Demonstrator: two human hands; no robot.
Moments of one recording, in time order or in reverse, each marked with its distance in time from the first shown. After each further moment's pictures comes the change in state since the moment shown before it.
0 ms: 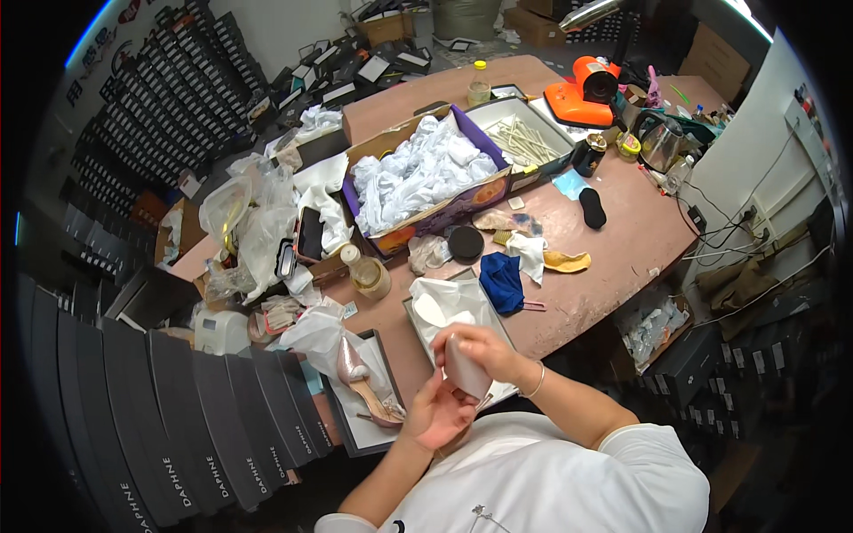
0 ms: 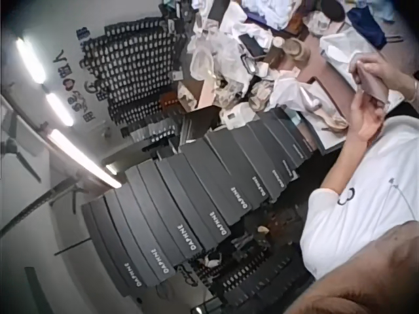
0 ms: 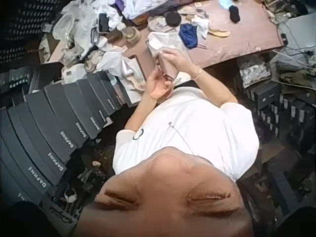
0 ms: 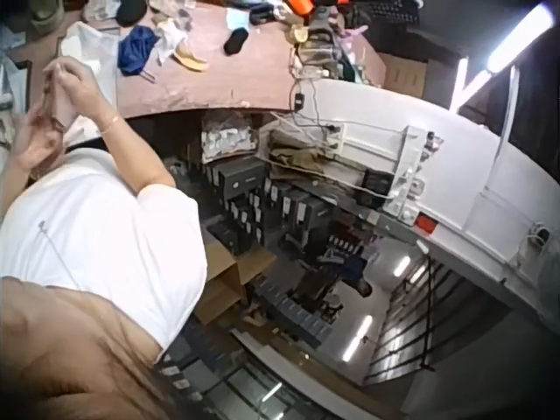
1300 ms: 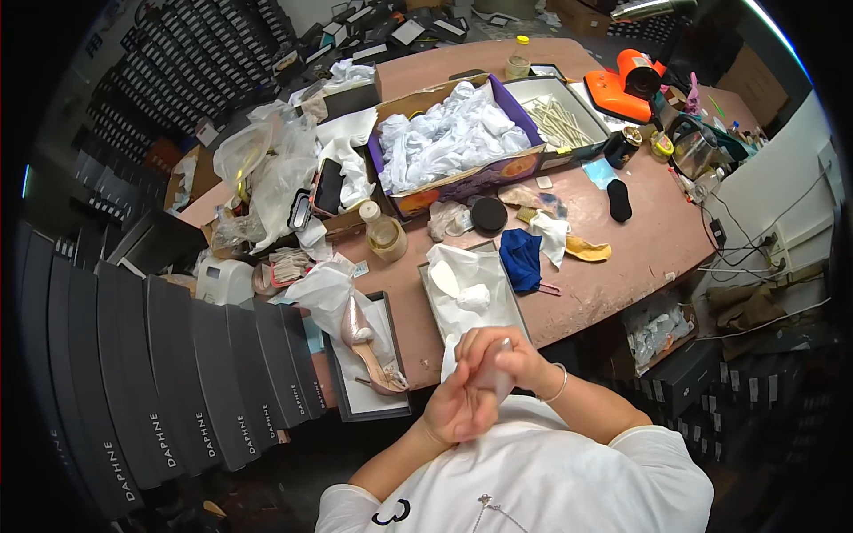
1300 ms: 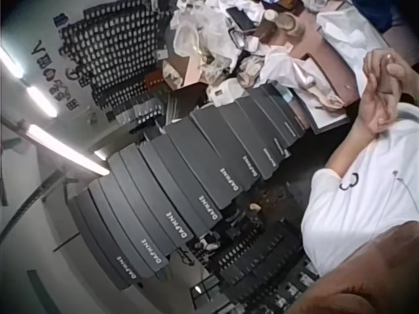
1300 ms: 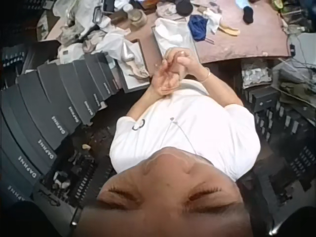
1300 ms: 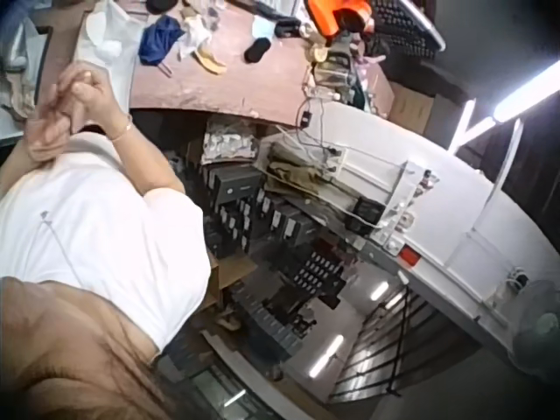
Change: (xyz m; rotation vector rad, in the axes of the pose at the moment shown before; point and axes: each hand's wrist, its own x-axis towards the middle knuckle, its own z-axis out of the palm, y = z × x) left_hand -0.002 -0.032 -0.015 -0.160 -0.756 -0.213; right_hand -0.023 0.000 0.022 0.225 -0.080 -0.098
